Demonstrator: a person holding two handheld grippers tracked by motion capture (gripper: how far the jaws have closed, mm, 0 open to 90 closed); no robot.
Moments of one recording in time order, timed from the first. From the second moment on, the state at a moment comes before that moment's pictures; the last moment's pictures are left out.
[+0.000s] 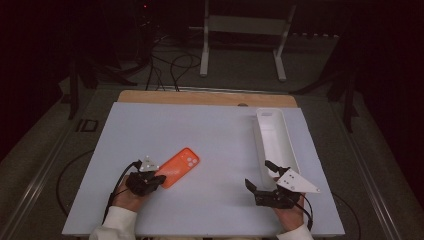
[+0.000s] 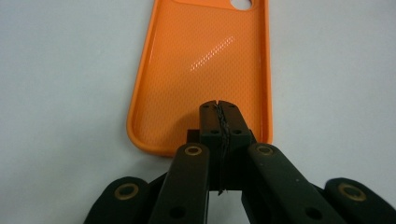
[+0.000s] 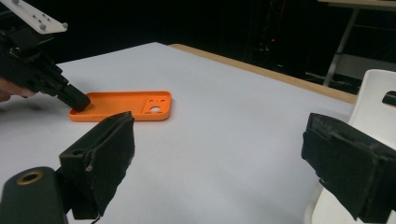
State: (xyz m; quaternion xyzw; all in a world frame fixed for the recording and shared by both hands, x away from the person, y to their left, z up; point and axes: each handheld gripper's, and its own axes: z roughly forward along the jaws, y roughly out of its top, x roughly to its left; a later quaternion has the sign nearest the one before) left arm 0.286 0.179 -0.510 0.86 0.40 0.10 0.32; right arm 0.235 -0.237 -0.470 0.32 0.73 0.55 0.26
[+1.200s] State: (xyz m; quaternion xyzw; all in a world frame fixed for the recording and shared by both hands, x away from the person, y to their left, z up) left arm 0.240 0.244 -0.454 0.74 0.36 0.23 0.51; right arm 0.228 -0.245 -0.473 0.33 0.71 0.56 0.26
